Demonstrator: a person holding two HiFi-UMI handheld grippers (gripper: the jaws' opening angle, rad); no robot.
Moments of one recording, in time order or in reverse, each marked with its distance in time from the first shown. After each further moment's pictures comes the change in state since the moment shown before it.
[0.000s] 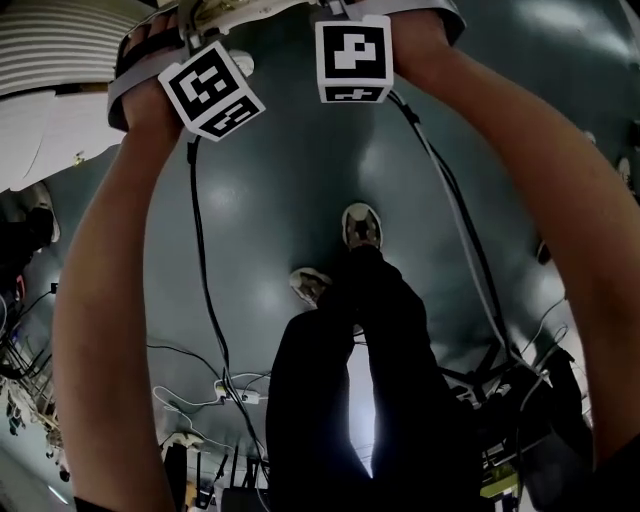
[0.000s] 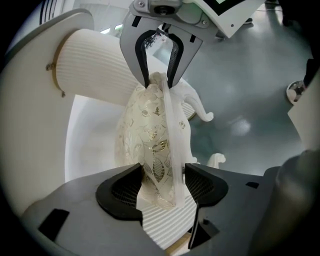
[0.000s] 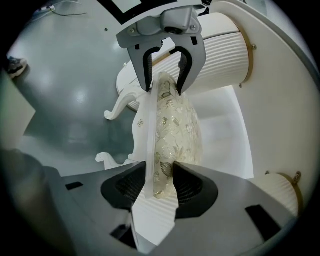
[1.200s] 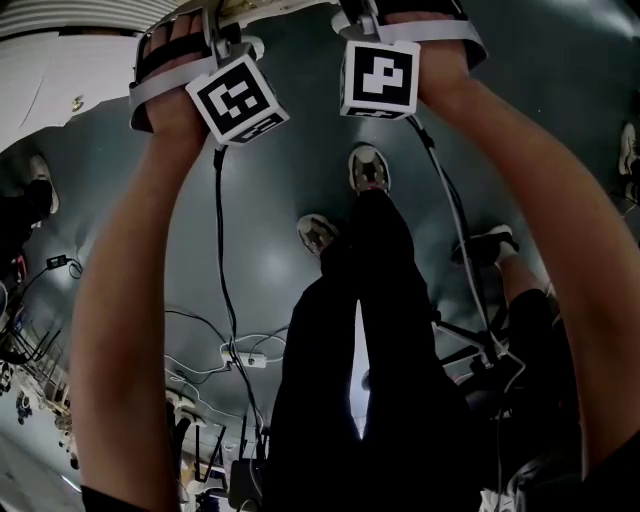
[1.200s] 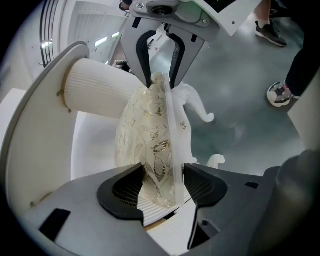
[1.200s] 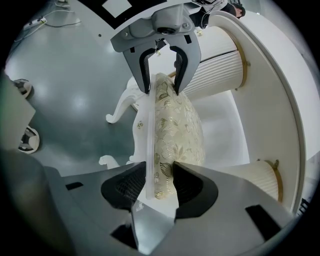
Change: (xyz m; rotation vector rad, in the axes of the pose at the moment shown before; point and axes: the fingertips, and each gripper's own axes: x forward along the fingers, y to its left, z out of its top) left arm -0.087 -0.074 0.000 0.044 -0.056 0.007; right arm -0.096 0.073 0.029 0.087 0.052 0.038
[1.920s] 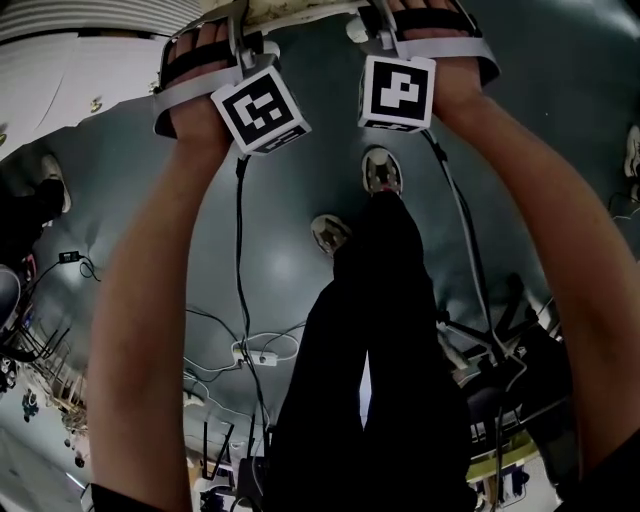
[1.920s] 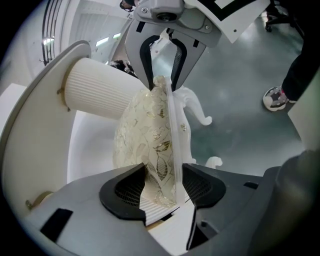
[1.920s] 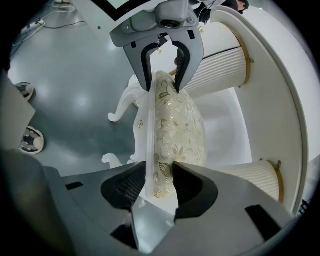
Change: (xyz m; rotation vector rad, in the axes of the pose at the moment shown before) left arm -0.008 0.003 0.007 -0.016 -0.033 -0.025; right arm -0.006 0.002 -0.005 -0.009 0.039 0.033
